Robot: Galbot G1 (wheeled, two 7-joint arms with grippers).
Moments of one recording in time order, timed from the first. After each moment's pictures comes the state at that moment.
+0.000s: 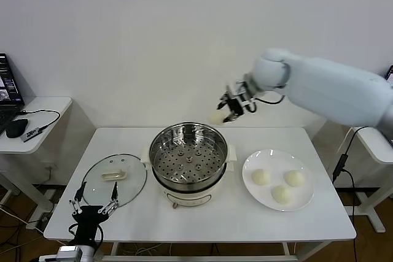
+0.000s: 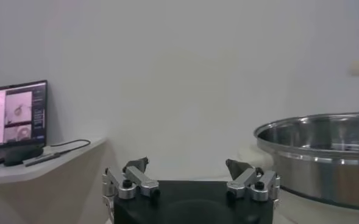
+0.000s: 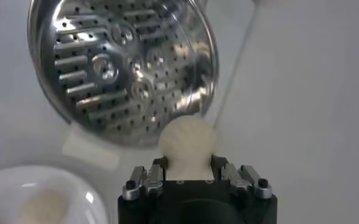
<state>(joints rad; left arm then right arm) 1.70 -1.28 -0.65 -2.10 -0.15 -0.07 -0.15 0.66 1.07 -1.31 1.26 0.28 -0.08 -0.89</state>
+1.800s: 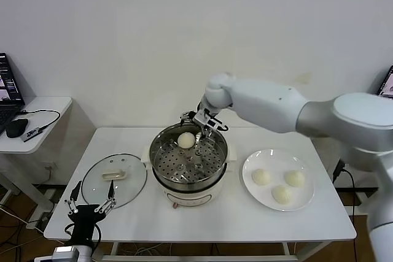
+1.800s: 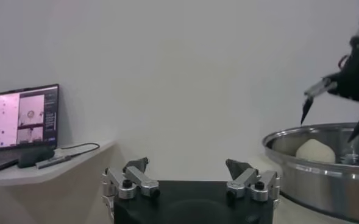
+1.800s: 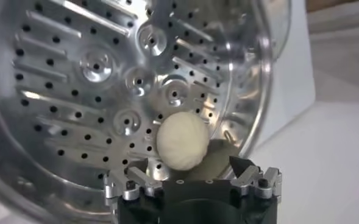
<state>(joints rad) 1.71 -1.30 -0.65 -2.15 -0.14 -0.04 -0.16 0.59 1.28 -1.37 1.07 0.10 0.24 -0.85</state>
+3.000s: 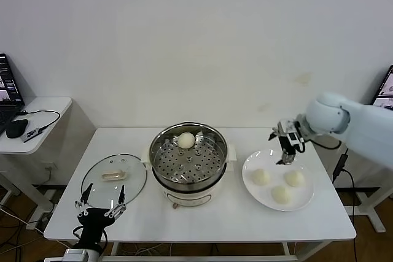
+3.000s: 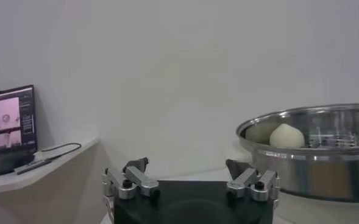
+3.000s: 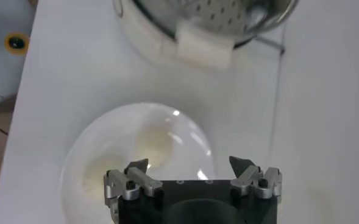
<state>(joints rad) 1.75 -1.30 -0.61 -2.19 -0.06 0.02 -0.15 0.47 0.56 -1.24 1.57 0.18 -0.38 -0.93</state>
